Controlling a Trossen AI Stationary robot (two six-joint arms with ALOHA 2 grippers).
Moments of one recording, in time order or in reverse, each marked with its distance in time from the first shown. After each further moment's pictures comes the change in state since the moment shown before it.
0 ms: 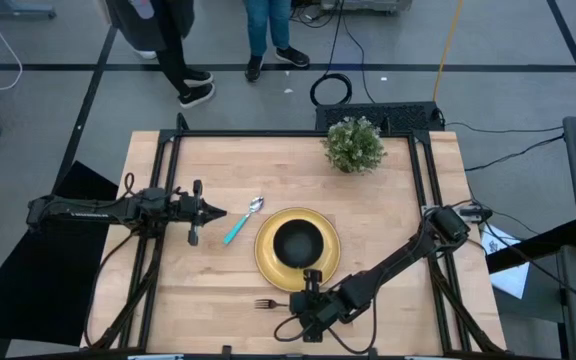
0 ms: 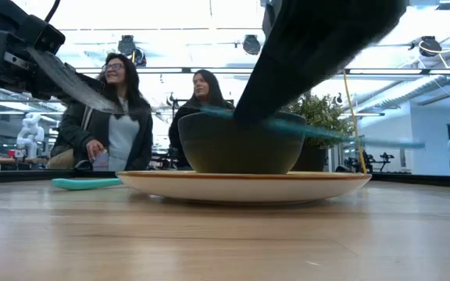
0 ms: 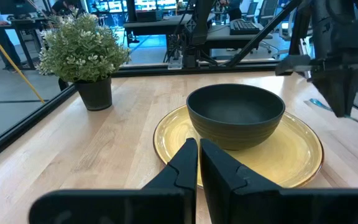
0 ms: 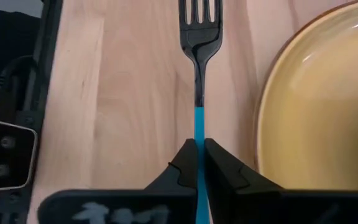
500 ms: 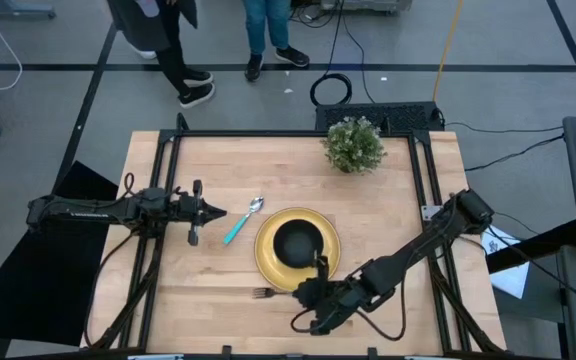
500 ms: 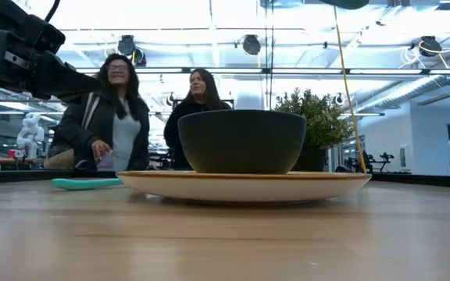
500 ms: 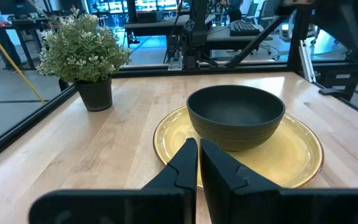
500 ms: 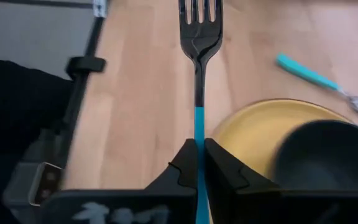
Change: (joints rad) left arm 0.000 0.000 0.000 0.004 -0.001 -0.004; right arm 0.001 -0.213 0.001 -0.043 0.134 -0.133
